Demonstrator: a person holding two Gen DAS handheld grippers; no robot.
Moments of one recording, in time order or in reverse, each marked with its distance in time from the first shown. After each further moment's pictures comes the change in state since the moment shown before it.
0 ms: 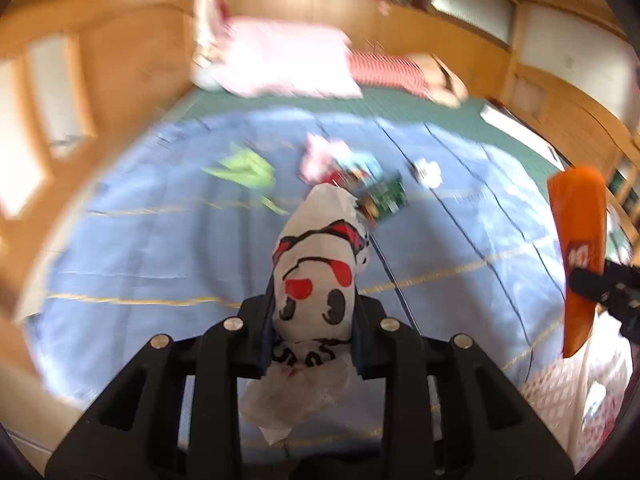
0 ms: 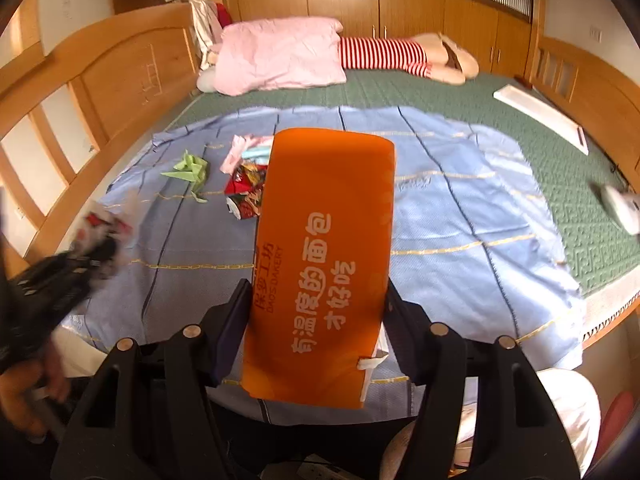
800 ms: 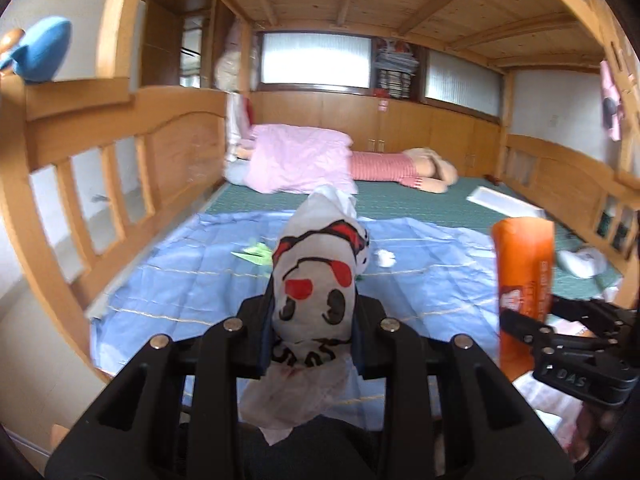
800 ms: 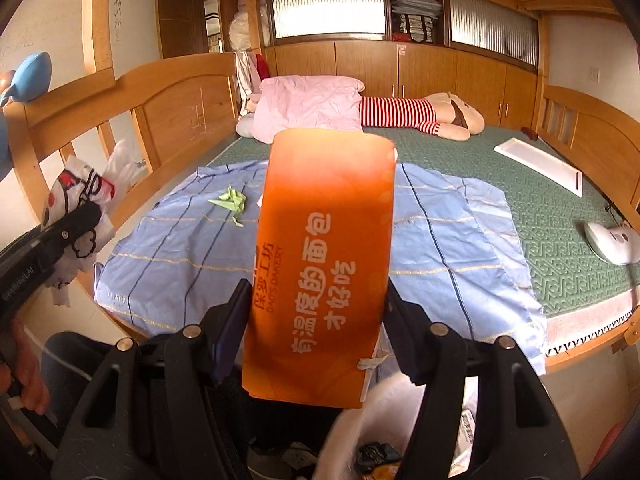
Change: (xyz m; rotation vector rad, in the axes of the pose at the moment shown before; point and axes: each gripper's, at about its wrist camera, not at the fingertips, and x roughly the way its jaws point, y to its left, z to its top) left arm -0.203 -0.074 -0.023 -0.024 -0.296 -0.001; right arm -0.127 -0.044 -0.046 -0.072 -0.185 0.073
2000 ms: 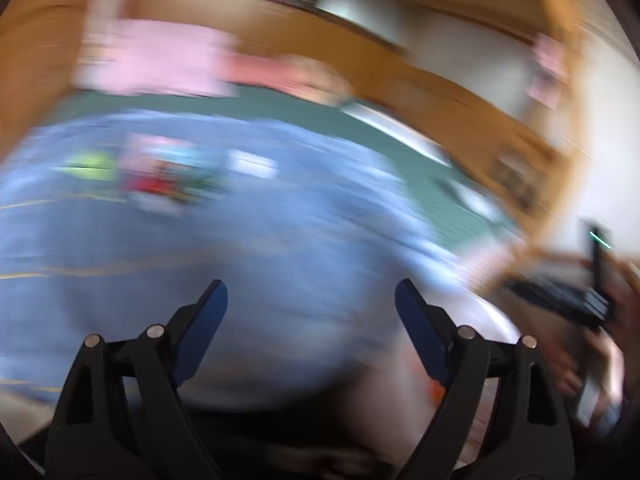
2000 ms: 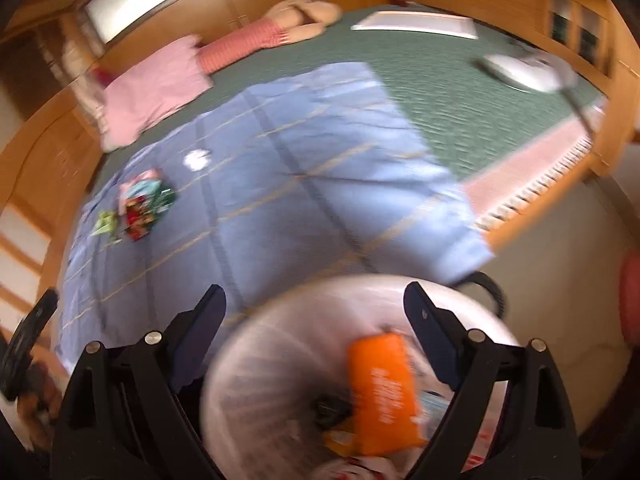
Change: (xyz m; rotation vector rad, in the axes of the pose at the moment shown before) left arm 0.147 -0.021 -0.051 -0.033 0.311 -0.340; right arm 0.048 -0.160 -0.057 0.502 0.249 -0.242
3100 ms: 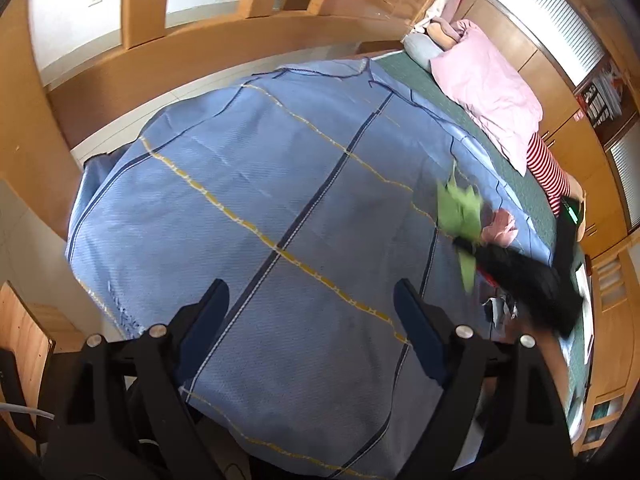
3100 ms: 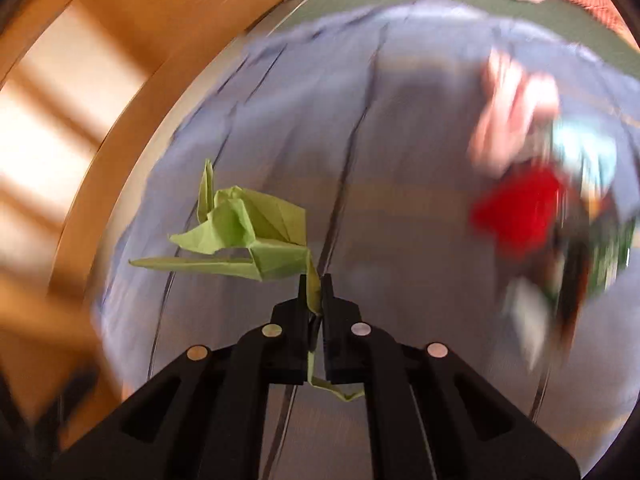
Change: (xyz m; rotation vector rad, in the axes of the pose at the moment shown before) left arm -0.010 0.293 0.006 -0.721 0.042 0.516; right arm 0.322 0.504 0.028 -0.559 0.376 0.448
